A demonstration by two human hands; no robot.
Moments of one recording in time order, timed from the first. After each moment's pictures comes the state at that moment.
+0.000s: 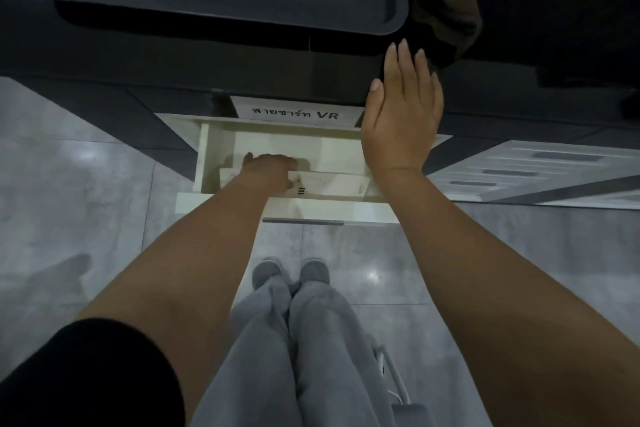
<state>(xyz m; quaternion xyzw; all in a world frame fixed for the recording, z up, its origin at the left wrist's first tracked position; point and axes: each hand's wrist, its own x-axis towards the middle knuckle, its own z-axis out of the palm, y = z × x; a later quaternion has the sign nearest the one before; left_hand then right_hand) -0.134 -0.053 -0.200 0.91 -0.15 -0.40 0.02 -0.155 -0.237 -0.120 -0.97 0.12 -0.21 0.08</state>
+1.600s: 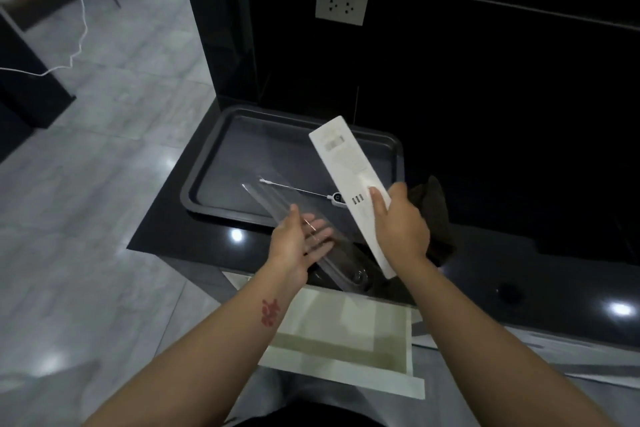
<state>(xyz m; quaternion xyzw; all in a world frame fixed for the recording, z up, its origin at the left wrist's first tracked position) -0.061 -0.063 0.007 0.45 0.36 -0.15 0.80 -0.047 -0.223 0.019 -0.96 0.14 -0.05 0.25</state>
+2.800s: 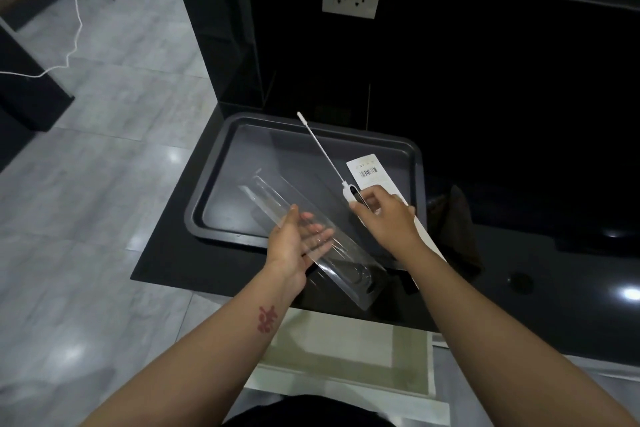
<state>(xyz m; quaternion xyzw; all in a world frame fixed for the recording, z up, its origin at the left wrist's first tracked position) -0.015 -0.035 -0.002 0.46 0.35 -0.16 0.80 0.020 -0.201 -0.006 -0.92 0.08 0.06 0.37</state>
